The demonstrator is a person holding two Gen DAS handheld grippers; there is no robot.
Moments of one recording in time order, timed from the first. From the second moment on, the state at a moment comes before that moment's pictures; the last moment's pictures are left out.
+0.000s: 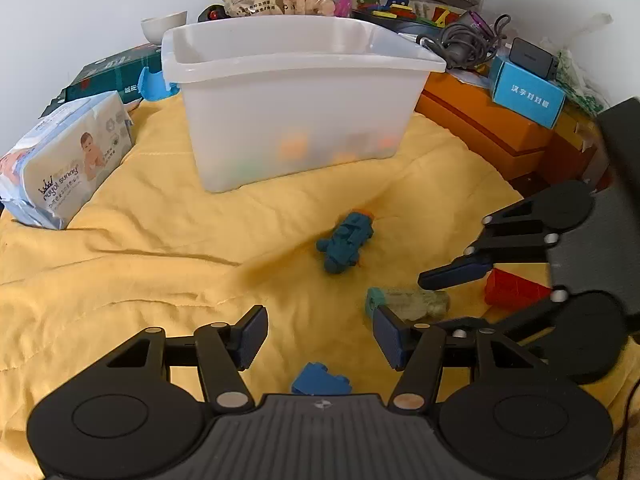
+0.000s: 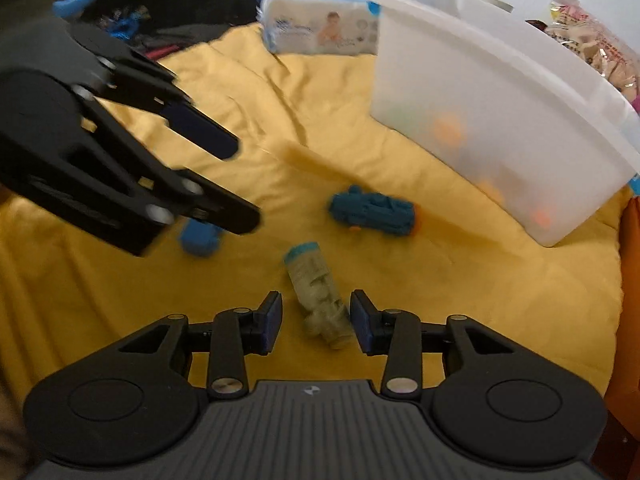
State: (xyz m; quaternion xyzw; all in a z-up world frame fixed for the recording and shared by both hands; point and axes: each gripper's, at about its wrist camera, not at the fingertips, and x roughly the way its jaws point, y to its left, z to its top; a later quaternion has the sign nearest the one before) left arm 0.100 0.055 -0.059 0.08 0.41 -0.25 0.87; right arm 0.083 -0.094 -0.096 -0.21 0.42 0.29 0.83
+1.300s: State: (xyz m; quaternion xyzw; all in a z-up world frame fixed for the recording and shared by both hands) left arm 0.135 -0.010 -0.091 0.12 0.44 -0.30 0.84; right arm 0.097 -0.157 -0.102 -0.10 0.44 0.16 0.88
